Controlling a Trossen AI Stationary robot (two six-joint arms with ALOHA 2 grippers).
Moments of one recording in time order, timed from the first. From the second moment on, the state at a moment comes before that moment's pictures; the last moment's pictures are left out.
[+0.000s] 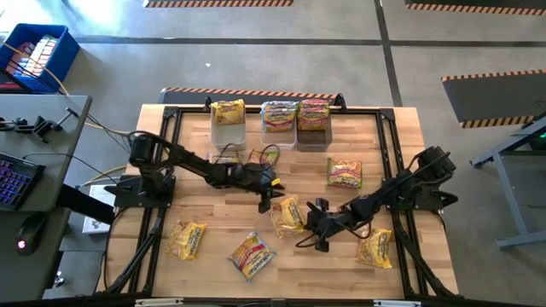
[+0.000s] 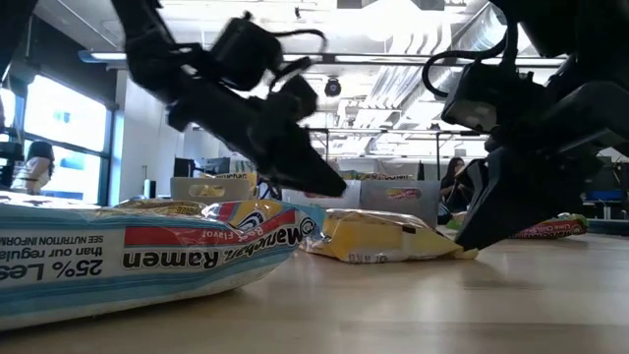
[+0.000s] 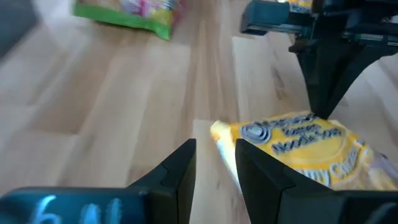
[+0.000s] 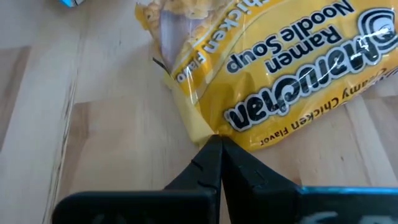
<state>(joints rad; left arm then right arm) 0.01 1.87 0.81 0.53 0.07 -0.14 0.47 1.74 0.64 0.22 0.24 0.49</state>
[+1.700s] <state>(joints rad) 0.03 2.03 1.06 0.30 0.54 0.01 0.48 1.59 0.51 0.40 0.39 0.56</state>
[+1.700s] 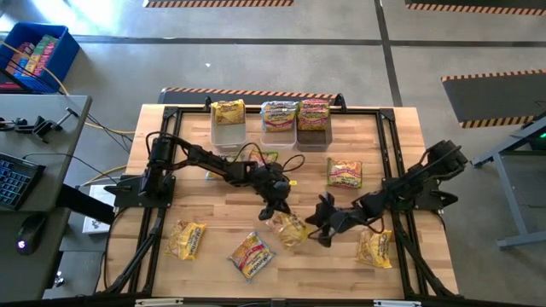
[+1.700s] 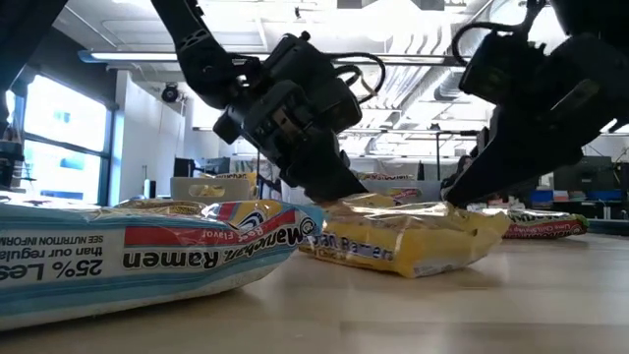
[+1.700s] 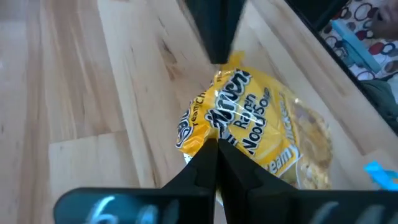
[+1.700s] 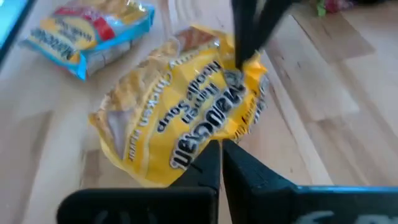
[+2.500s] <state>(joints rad) 0.01 1.88 1.06 0.20 0.41 0.06 0.45 1.59 0.49 0.49 0.25 0.77</state>
